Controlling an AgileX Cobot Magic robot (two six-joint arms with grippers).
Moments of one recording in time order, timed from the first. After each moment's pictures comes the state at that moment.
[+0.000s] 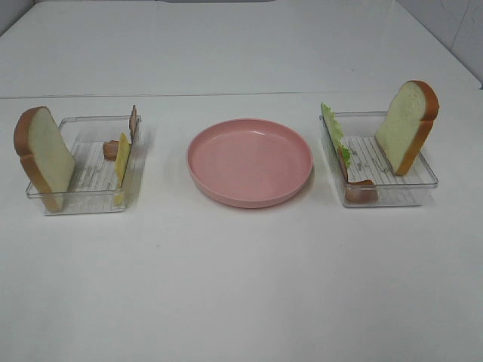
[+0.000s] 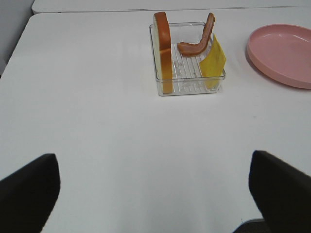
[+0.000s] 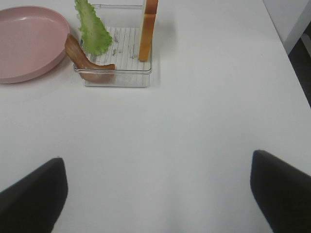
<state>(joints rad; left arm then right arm) 0.06 -0.01 -0.52 -0.09 1.09 0.04 0.09 0.23 -0.52 -0.07 0.98 0.04</state>
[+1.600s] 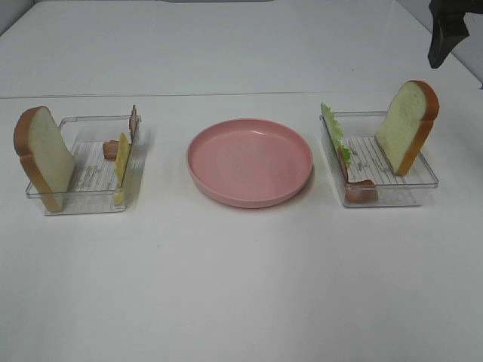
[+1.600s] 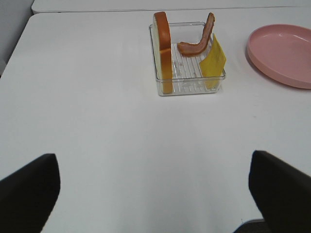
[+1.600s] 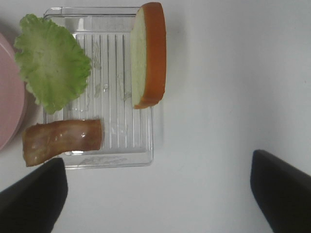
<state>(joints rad) 0.06 -0.01 -0.52 -0.09 1.09 0.04 0.06 1.74 -1.59 -0.06 1.11 0.06</state>
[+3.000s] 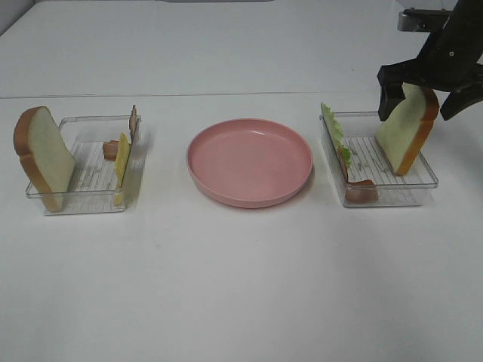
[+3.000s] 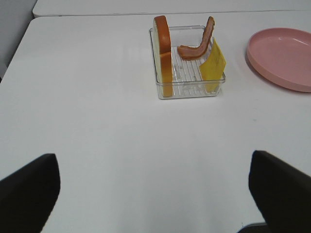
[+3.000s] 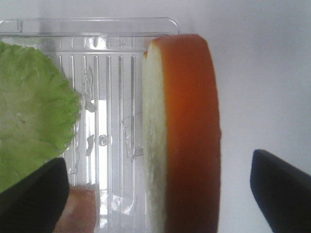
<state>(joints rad) 0.06 -0.01 -0.52 -0.09 1.08 0.04 0.01 2.12 -1.68 0.07 0.93 -0.04</state>
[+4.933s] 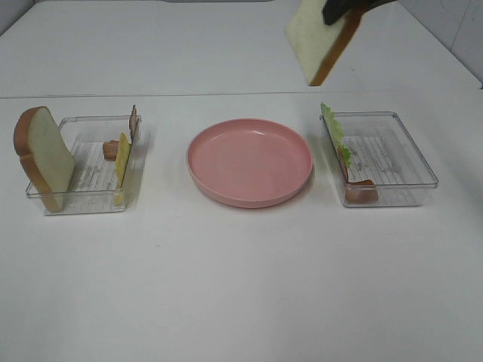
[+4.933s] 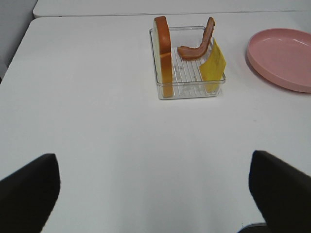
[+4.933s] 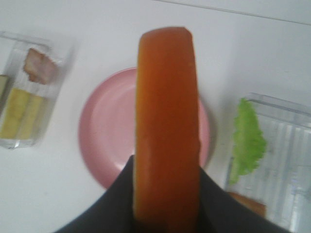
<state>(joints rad) 0.06 -0.01 -0.52 -0.09 1.08 0.04 0.32 1.82 -1.73 0.24 0.96 -0.07</state>
